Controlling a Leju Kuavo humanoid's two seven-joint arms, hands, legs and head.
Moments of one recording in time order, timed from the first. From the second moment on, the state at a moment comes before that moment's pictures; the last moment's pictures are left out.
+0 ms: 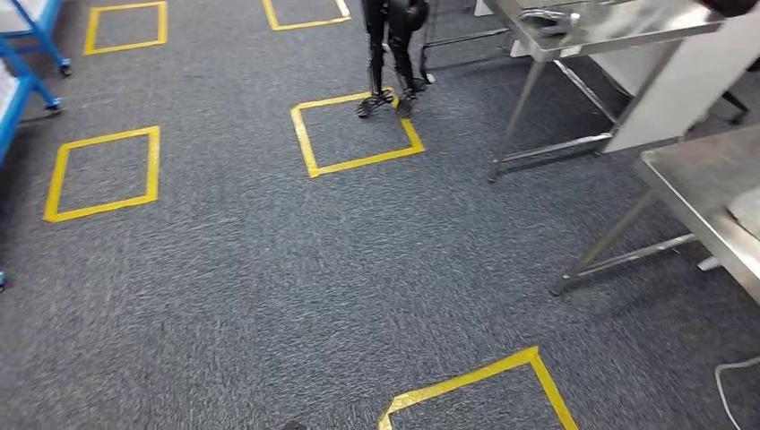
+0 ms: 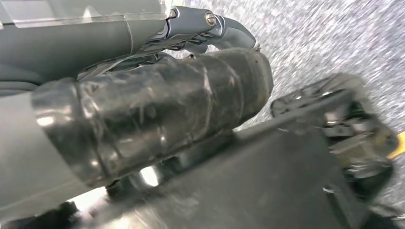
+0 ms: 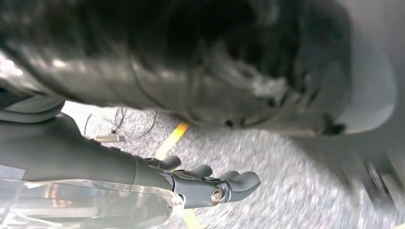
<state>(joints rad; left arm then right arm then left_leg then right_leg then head) -0.15 -0.09 -1.16 -0.20 0.61 0.18 0.27 -0.12 0.01 0.67 -0.24 0.36 0.03 0.20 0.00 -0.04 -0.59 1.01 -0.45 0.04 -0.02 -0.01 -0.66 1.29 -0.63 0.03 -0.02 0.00</state>
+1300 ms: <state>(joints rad) -0.11 0.01 -0.92 -0.20 0.88 0.21 0.21 -0.11 0.01 0.67 -0.22 0.25 0.14 0.12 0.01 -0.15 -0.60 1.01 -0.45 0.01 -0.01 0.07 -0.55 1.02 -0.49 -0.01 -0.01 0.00</state>
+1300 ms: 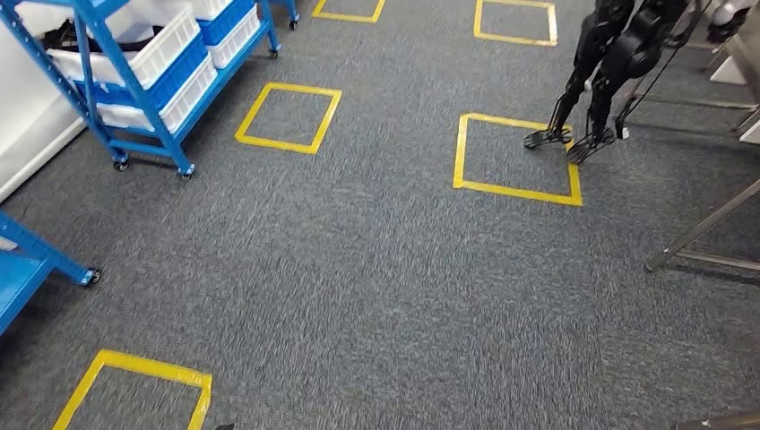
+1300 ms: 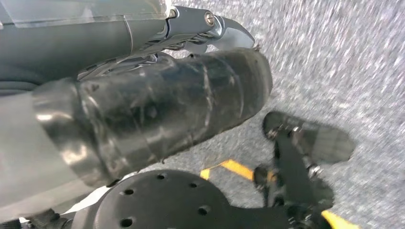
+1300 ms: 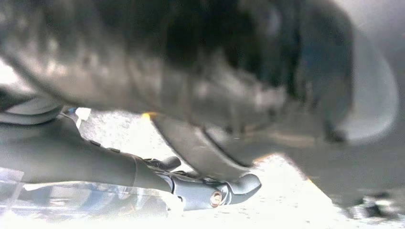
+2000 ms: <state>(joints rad) -0.13 0.03 -1.16 -0.20 0.49 0.20 0.22 -0.10 0.02 0.67 -0.22 0.15 0.06 0.14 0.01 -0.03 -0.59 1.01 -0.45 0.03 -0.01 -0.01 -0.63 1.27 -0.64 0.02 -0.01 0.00</state>
